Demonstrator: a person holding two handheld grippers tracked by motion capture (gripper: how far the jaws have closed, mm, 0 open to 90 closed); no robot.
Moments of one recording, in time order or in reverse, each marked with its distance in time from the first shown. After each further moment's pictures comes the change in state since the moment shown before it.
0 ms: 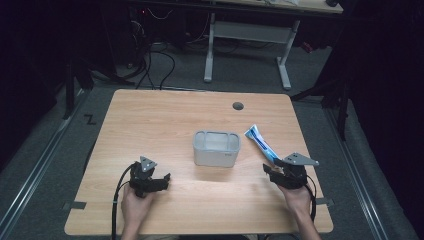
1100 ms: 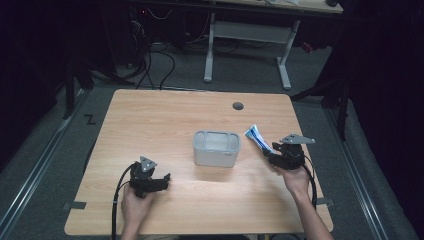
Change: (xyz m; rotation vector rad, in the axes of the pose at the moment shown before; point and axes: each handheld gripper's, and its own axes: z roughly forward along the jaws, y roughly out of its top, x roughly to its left) left arm 0.000 0.000 0.000 0.001 0.001 0.001; right arm -0.020 0.045 0.021 0.039 -0.018 0.005
